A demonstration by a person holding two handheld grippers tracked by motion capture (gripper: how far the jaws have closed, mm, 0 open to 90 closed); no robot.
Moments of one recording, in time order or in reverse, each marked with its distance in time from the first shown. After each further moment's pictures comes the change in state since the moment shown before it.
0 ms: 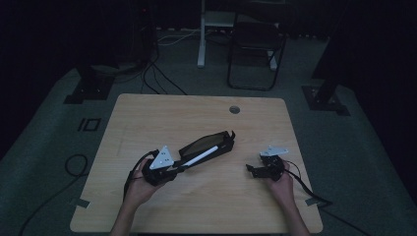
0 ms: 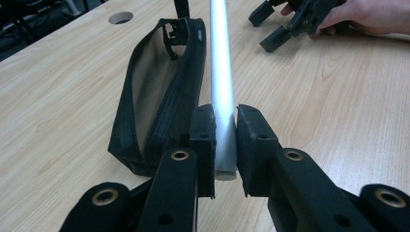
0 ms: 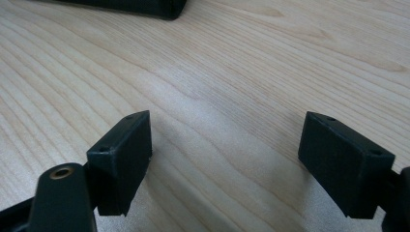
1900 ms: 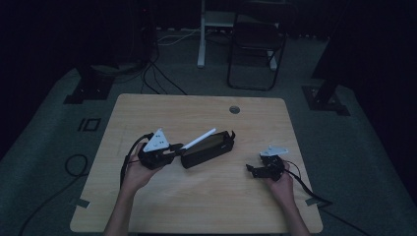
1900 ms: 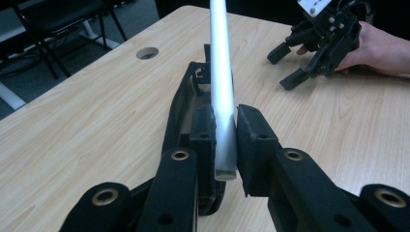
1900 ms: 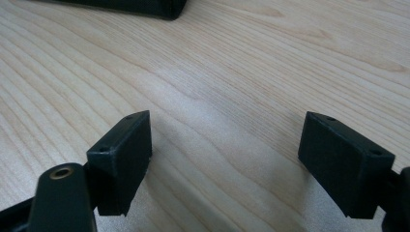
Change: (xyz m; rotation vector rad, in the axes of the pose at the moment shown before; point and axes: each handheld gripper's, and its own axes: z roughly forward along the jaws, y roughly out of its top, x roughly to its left) left arm 0.032 0.032 -0.014 -0.074 0.022 -0.005; right arm 0.000 0.000 0.000 0.000 0.000 0.001
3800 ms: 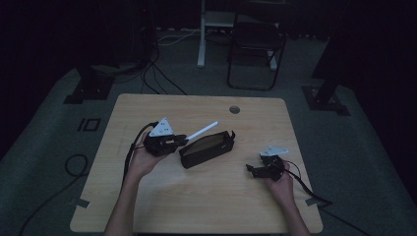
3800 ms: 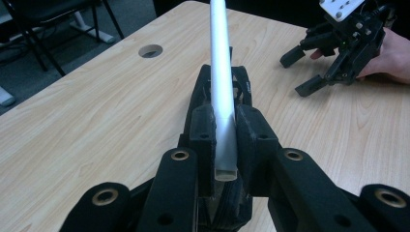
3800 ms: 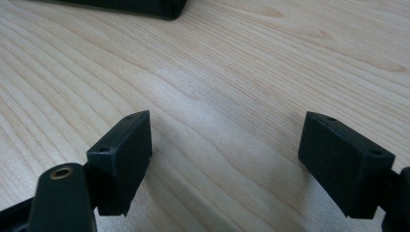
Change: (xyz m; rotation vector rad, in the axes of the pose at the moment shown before) left arm 0.030 0.010 0.027 0.027 -0.033 -0.029; right arm 0.000 0.000 0.000 -0.001 -0.001 -0.002
